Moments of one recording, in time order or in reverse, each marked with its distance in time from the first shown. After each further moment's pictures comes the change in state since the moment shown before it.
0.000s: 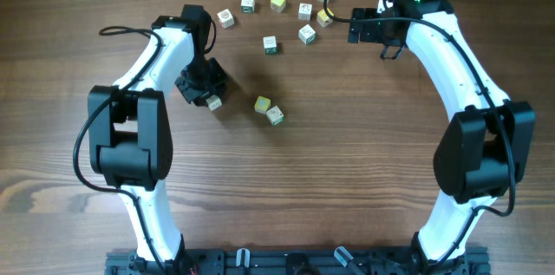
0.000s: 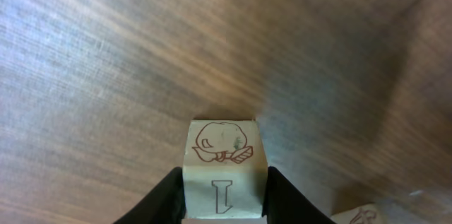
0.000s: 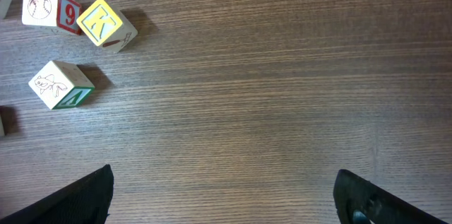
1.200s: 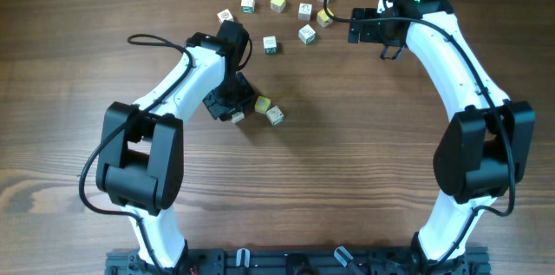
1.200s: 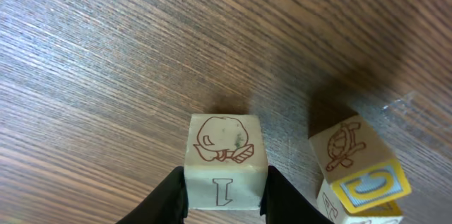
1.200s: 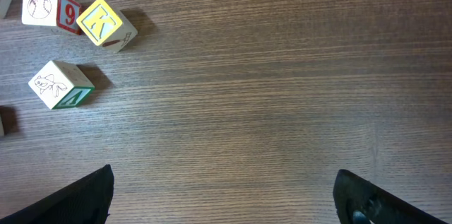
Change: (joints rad) left arm -0.186 -0.132 -0.154 0.069 -0.027 -0.157; right arm 0.000 0.000 0.000 0.000 0.000 0.000
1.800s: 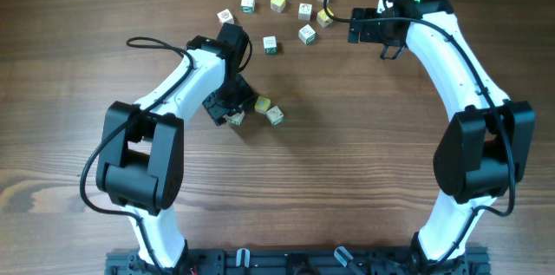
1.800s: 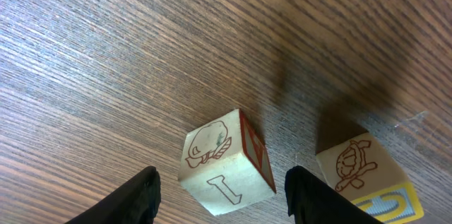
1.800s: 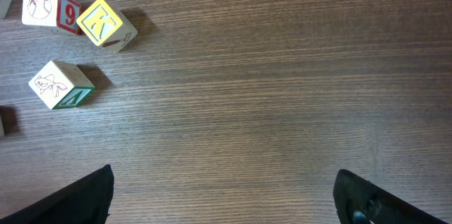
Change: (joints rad) left arm 0.000 0.000 -0.024 0.033 -0.023 -0.027; right arm 0.000 0.000 0.000 0.000 0.000 0.000
